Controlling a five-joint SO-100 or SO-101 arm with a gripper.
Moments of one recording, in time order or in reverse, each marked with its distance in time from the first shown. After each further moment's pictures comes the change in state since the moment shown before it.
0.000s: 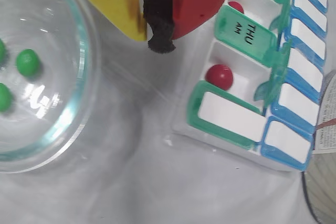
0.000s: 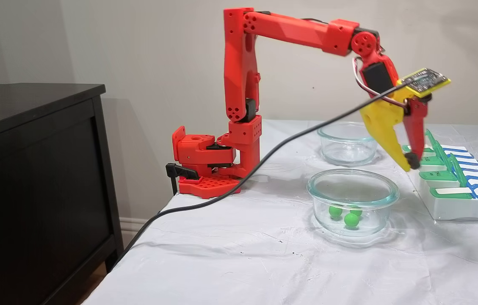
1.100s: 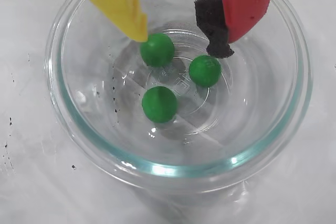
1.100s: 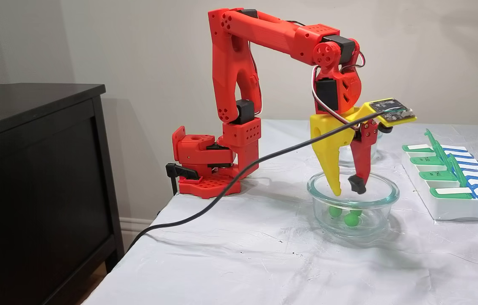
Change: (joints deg) arm 13.4 2.1 10.5 7.6 -29.8
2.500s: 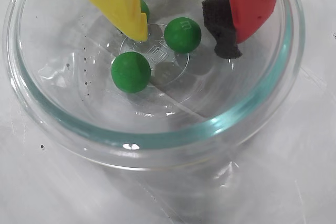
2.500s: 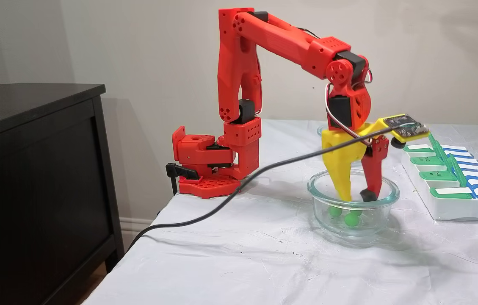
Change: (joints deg) arm -4.6 -8.0 0.1 -8.3 5.1
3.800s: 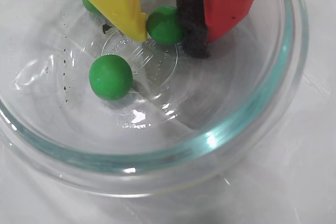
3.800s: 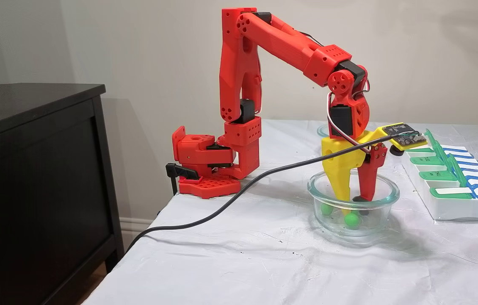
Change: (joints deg) arm -3.3 -1.4 4.1 -4.5 1.8
